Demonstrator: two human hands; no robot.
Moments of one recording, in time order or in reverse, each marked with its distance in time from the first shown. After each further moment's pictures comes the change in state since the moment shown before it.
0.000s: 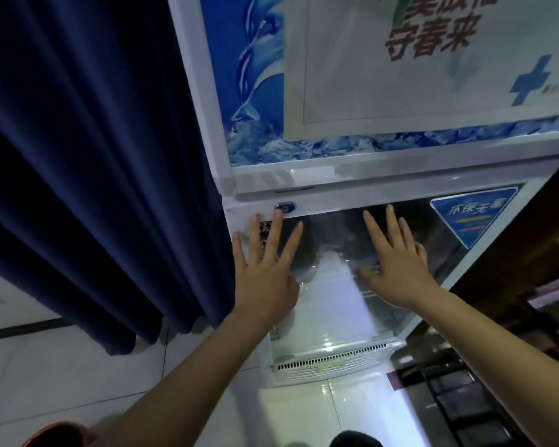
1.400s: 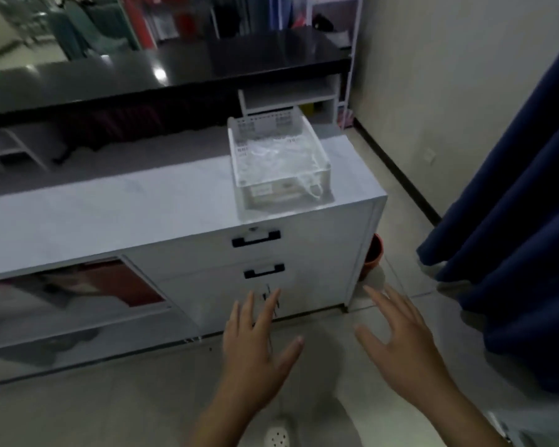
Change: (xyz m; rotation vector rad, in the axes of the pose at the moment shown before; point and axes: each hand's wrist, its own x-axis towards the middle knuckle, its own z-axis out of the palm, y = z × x) left_hand -0.526 0.123 -0.210 -0.189 0.143 -1.839; right_hand -0.334 -0.268 0.139 0.238 -0.890 -1.103
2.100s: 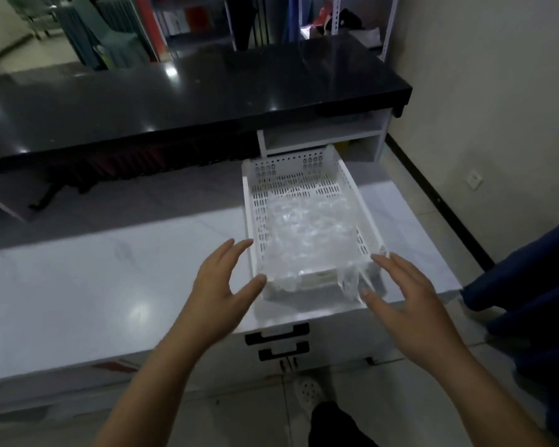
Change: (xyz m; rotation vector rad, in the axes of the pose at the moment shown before) left_hand 0.304 -0.025 -0.167 -0.082 0.110 0.076; right_hand 0.284 -0.126 -0.014 0.124 0.061 -0.115
